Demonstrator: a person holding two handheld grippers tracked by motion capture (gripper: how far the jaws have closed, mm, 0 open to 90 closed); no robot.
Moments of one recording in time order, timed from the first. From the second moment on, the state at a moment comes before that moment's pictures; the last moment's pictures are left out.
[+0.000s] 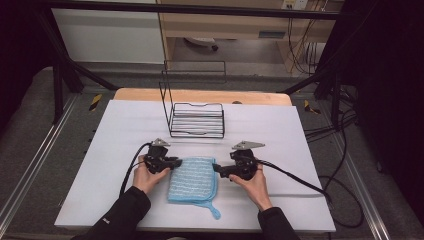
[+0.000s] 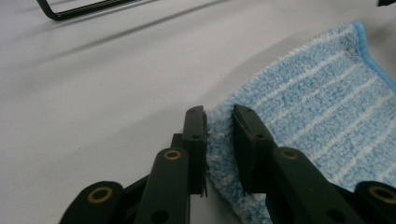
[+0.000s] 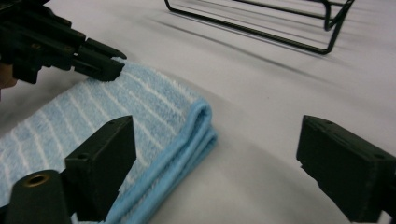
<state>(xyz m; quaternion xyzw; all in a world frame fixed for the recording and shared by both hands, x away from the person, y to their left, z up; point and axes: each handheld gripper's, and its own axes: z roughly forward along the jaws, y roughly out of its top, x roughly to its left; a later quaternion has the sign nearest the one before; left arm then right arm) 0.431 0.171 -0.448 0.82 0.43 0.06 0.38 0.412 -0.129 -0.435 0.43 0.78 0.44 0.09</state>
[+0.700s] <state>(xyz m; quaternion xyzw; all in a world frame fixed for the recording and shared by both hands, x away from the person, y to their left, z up) 0.429 0.172 -0.451 0.82 0.42 0.07 0.39 0.427 -0.105 -0.455 0.44 0.79 0.42 0.05</state>
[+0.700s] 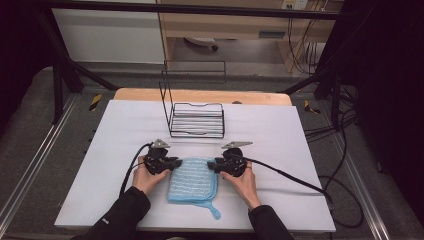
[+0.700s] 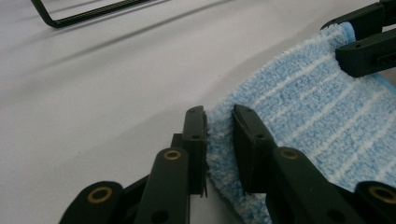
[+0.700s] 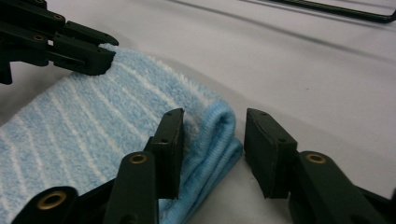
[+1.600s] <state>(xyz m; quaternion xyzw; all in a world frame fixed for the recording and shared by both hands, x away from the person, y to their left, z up) 0.415 0.188 -0.426 0.80 0.40 0.06 0.45 0.419 -0.112 -0.440 0.45 0.77 0.46 0.01</state>
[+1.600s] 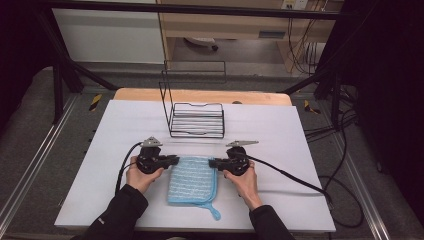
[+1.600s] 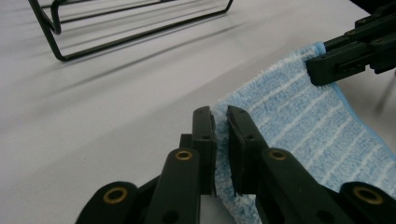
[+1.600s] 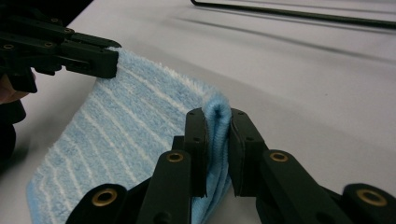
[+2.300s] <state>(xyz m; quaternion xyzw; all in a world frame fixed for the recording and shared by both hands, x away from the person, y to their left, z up) 0.388 0.190 -0.381 0.78 0.37 0.12 0.49 0.400 -0.117 -0.393 0.39 0.76 0.51 0.07</state>
